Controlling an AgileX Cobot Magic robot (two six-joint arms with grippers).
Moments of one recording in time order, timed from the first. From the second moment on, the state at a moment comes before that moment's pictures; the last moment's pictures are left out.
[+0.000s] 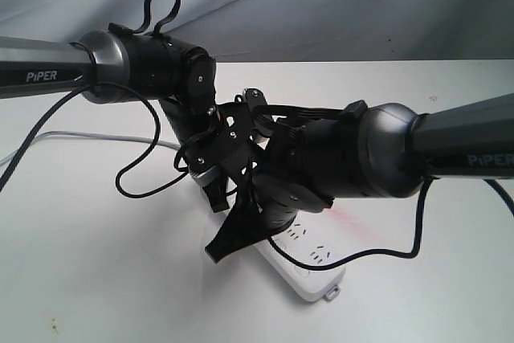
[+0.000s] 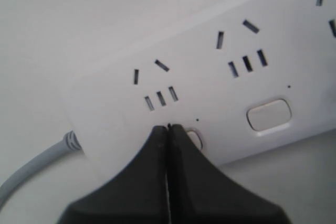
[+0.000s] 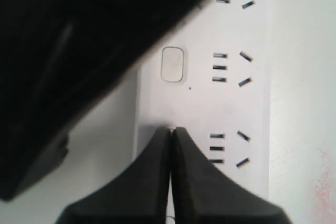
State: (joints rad) left arm -0.59 2.15 -1.50 -0.03 0.83 0.76; right arm 0.99 1.96 -1.16 -0.42 0.51 0.42
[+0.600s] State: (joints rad) left arm -0.59 2.15 -1.50 -0.03 0.83 0.76; right arm 0.99 2.01 -1.18 -0.34 0.55 0.33
